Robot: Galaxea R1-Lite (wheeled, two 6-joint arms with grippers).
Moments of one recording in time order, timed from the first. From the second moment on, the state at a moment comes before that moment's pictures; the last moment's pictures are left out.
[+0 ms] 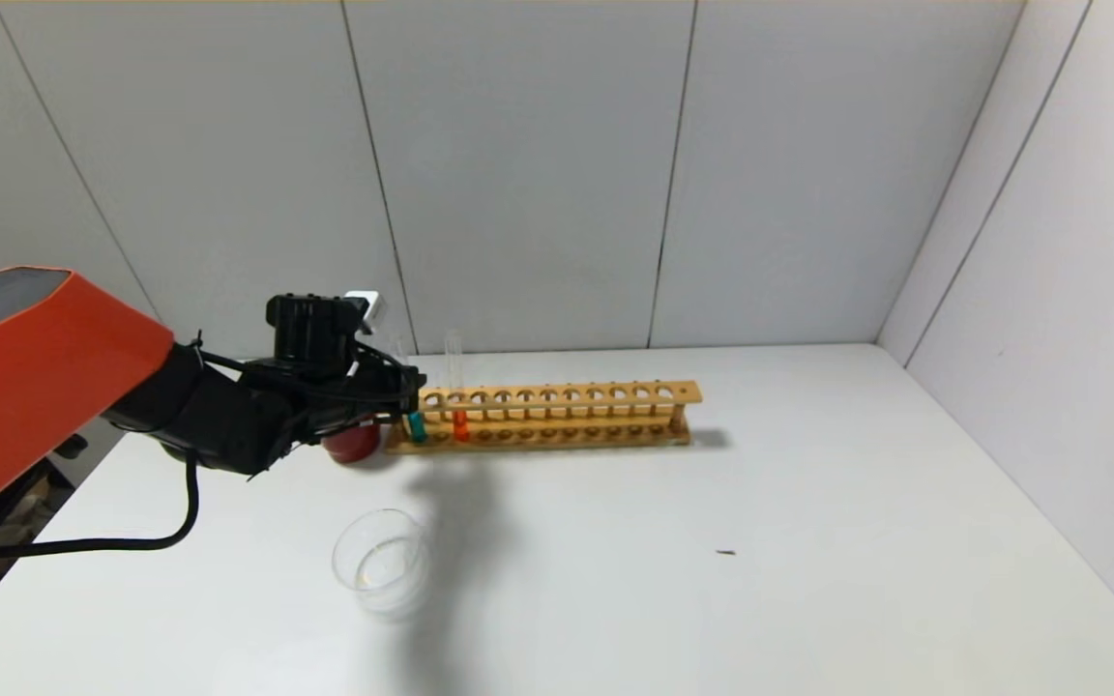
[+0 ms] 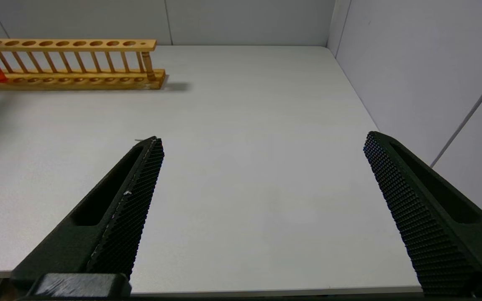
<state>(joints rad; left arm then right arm) -0.22 2.13 -1.09 -0.63 -0.08 -0.09 0.00 0.00 0.00 0.00 0.01 0.00</state>
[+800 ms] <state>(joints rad) -0.22 2.10 -1.10 -0.62 -0.08 -0.08 0.00 0.00 0.00 0.00 0.01 0.00</state>
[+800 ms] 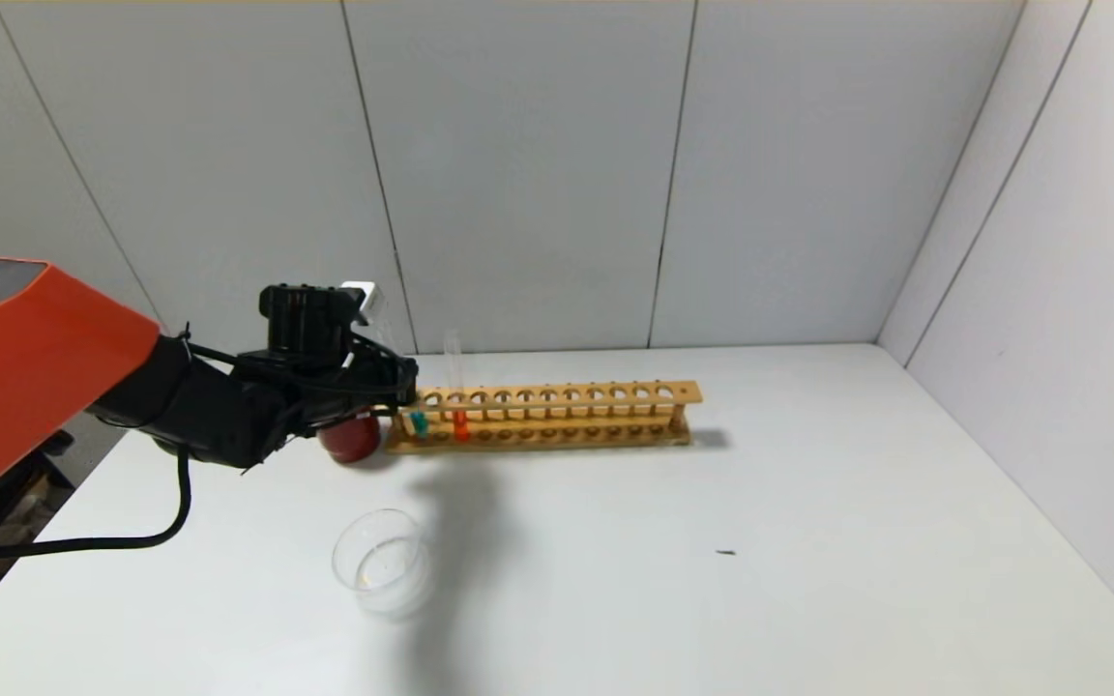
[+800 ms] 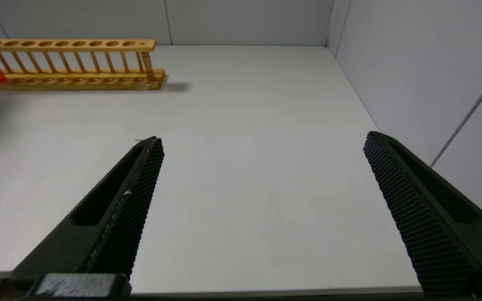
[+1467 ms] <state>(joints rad) -0.24 1.77 -1.14 -0.42 -0.08 0.09 0.00 0.00 0.00 0.00 0.01 0.00</state>
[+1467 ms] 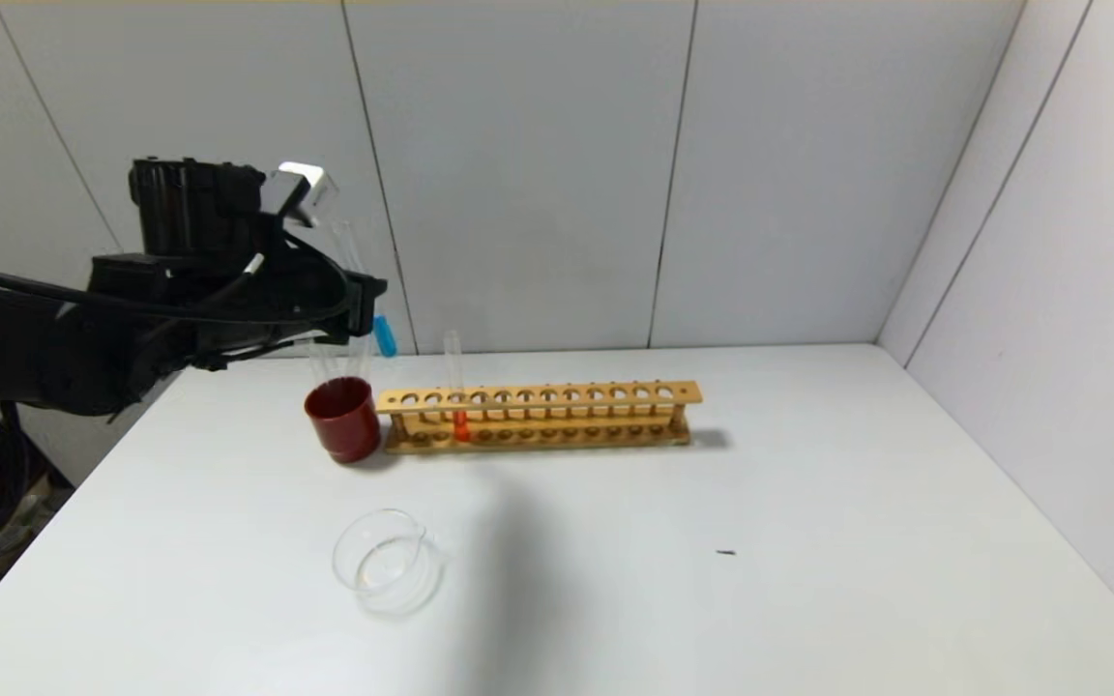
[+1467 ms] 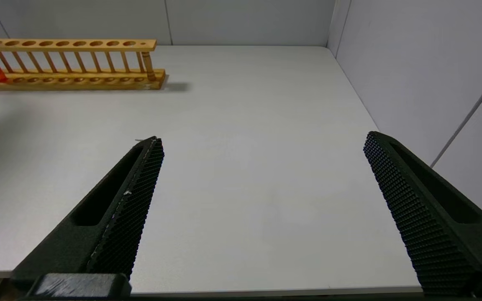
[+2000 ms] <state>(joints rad) -0.17 1.47 -0.91 -0.27 -0.10 0.36 0.00 0.00 0.00 0.00 0.01 0.00</state>
